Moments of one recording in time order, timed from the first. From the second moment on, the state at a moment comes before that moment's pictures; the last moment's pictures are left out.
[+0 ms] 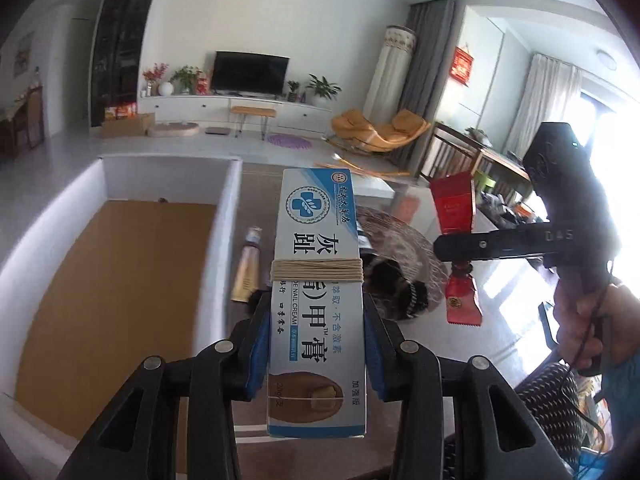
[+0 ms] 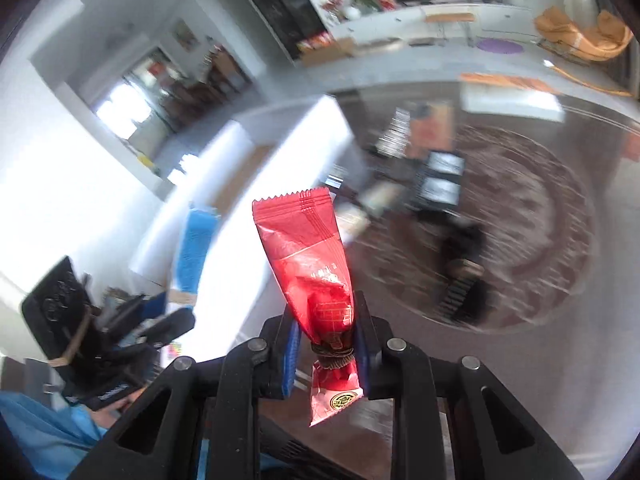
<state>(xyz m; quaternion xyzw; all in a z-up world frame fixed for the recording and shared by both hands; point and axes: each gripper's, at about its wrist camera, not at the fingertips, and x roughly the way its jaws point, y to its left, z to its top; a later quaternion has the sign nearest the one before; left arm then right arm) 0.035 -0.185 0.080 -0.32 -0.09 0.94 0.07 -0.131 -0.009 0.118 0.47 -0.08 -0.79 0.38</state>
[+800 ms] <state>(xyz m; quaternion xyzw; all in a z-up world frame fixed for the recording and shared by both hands) 0.019 -0.301 0.054 -0.35 -0.05 0.92 -0.16 -0.115 -0.161 0.095 0.43 0.01 -0.83 0.36</state>
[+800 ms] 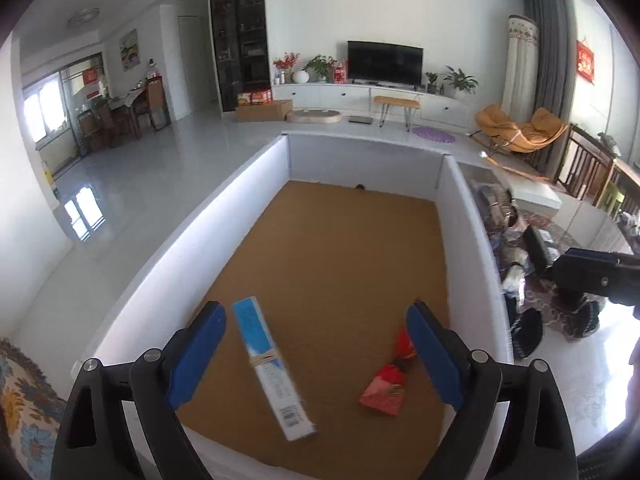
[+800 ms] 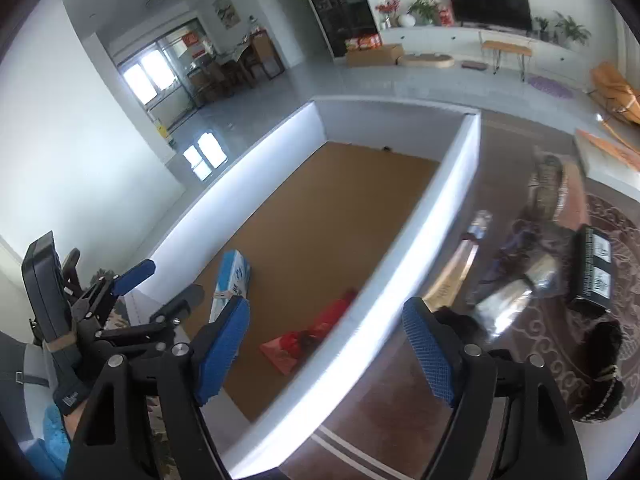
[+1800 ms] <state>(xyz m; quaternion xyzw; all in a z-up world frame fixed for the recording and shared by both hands) -0.031 -0.041 -0.068 -0.45 0.05 0.89 0.07 -0.094 0.142 -0.043 0.43 0.02 -0.90 0.01</state>
